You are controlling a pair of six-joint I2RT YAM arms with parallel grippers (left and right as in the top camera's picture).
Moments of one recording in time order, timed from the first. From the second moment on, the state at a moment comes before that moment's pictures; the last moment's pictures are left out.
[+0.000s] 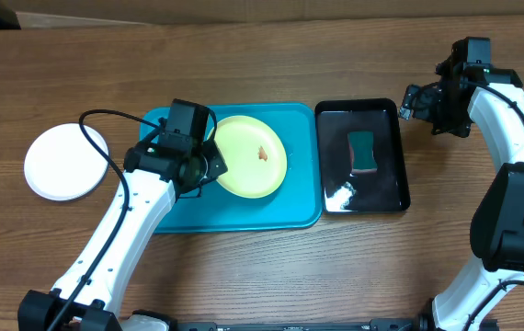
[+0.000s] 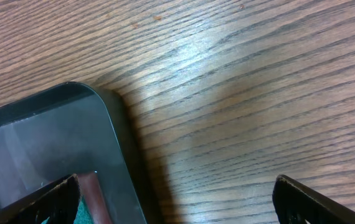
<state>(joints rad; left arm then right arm) -0.27 1.46 1.10 -0.81 0.00 -0.69 -0.12 1.97 1.55 -0.85 -0.11 0.20</state>
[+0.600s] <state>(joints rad) -0.27 1.46 0.86 -0.57 0.00 -0.80 -0.12 1.97 1.55 -0.86 -0.11 0.20</state>
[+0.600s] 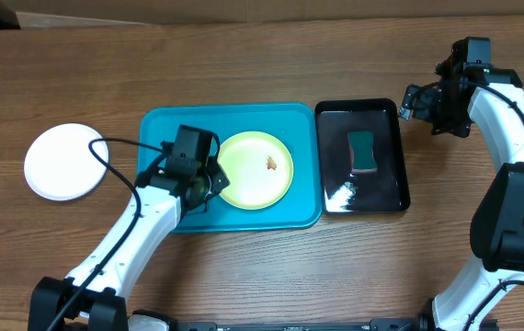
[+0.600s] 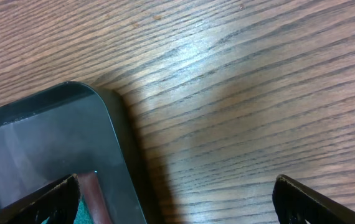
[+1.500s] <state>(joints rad) -0.25 1.64 1.34 -0.97 0.06 -0.44 -0.12 1.97 1.55 -0.85 -0.11 0.20</state>
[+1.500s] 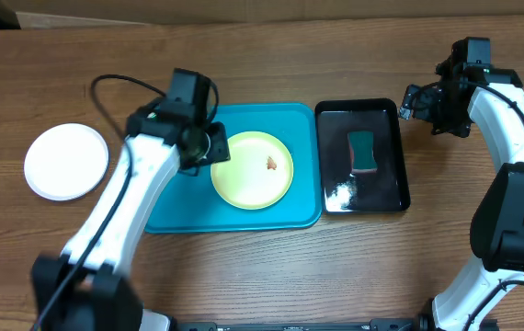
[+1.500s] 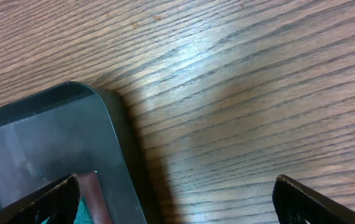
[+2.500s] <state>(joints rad) -0.25 1.93 1.31 -0.91 0.04 -0.40 -0.12 1.97 1.55 -0.85 -0.11 0.20</state>
